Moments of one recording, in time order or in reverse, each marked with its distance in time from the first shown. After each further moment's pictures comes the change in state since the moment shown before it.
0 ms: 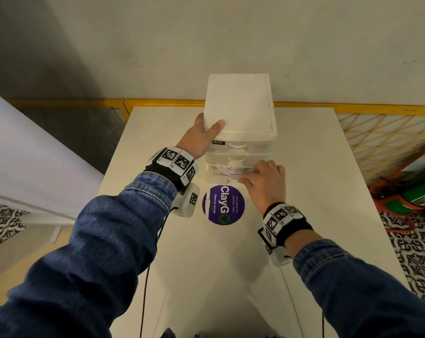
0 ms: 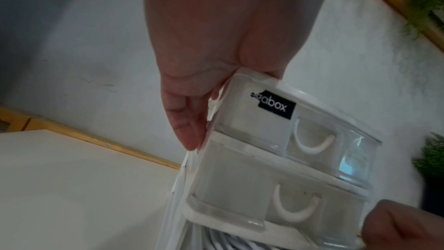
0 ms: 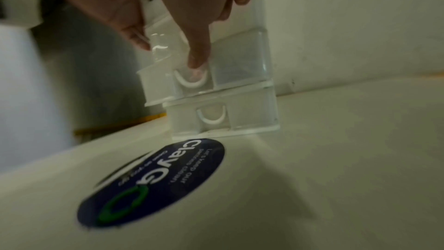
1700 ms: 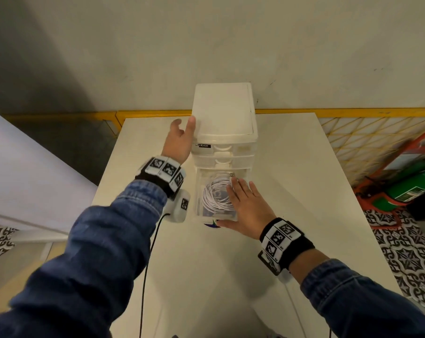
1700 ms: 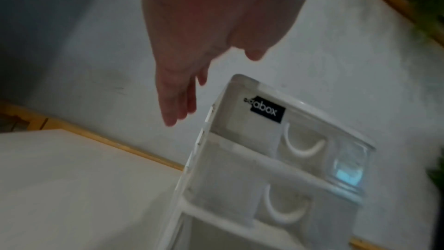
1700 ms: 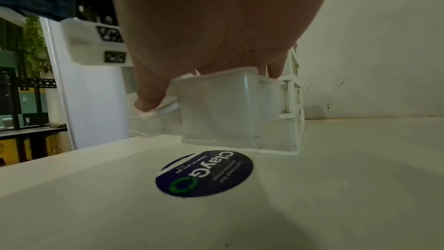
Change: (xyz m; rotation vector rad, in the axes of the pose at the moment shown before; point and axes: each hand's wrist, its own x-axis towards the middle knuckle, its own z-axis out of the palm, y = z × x) left_hand -0.015 0.005 -0.008 -0.062 0.237 -0.049; right_hand -0.037 -0.021 -0.029 -0.104 -0.723 -0.181
